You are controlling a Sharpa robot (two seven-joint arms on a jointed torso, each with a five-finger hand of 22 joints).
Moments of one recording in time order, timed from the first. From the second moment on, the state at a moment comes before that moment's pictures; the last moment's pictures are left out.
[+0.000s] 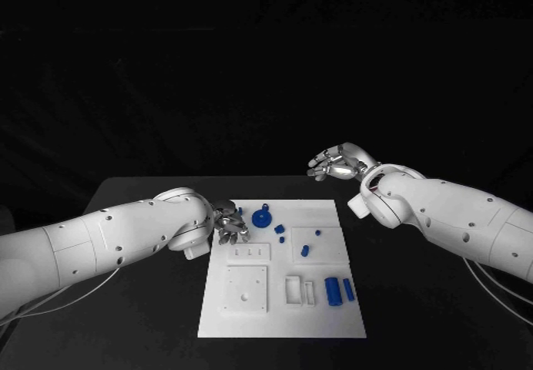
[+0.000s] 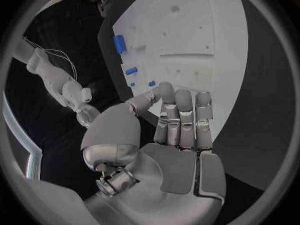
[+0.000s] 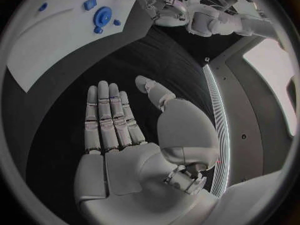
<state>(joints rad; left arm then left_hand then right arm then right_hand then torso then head) 1.31 -0.63 -0.16 1.27 -0.91 0.04 -0.40 0.97 -0.09 0.80 -0.25 0.05 0.99 0.07 0.21 0.95 1.26 -0.04 0.91 0.49 1.07 -0.13 1.35 0.37 0.01 0.83 -0.10 0.95 1.31 1.27 -0.59 0.01 1.10 -0.76 -0.31 0.13 1.06 -0.11 0.52 -0.29 0.36 0.83 0.19 0.32 0.38 1.12 0.13 0.21 0.08 0.99 0.11 0.42 0.49 0.25 0.74 0.22 0.36 1.00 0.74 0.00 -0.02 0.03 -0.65</state>
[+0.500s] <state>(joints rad) 1.32 -0.64 -0.15 1.33 -0.96 -0.09 -0.28 1.09 -0.12 0.80 -0.26 0.06 0.98 0.11 0.19 0.86 1.11 0.01 0.68 0.37 1.04 -0.08 1.26 0.32 0.01 0.79 -0.09 0.90 1.29 1.27 -0.60 0.01 1.09 -0.87 -0.30 0.12 1.09 -0.12 0.55 -0.29 0.34 0.85 0.19 0.32 0.38 1.14 0.12 0.21 0.09 1.01 0.10 0.42 0.50 0.25 0.76 0.21 0.37 1.00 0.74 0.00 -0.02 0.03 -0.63</state>
